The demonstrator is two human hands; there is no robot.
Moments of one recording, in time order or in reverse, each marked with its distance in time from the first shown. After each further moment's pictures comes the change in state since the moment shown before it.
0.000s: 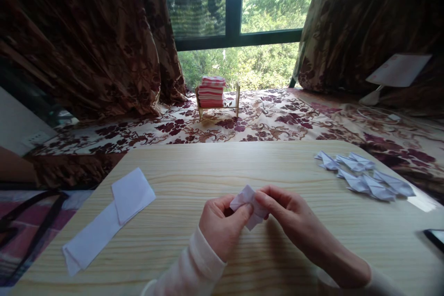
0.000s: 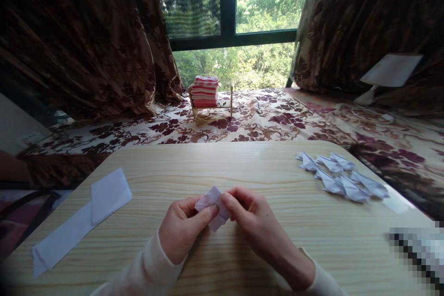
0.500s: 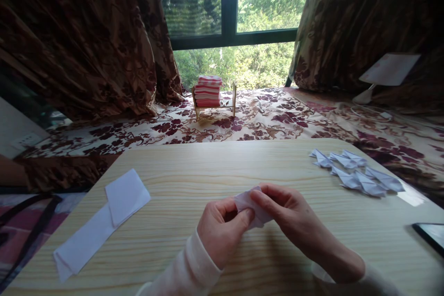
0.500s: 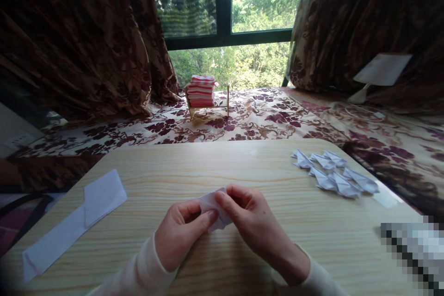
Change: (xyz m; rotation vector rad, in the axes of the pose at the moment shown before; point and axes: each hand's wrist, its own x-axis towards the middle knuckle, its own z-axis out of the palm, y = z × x) left_hand -0.003 0.003 0.006 -0.034 -0.093 -0.037; right_hand -0.001 -0.001 -0.005 0.094 -0.012 0.047
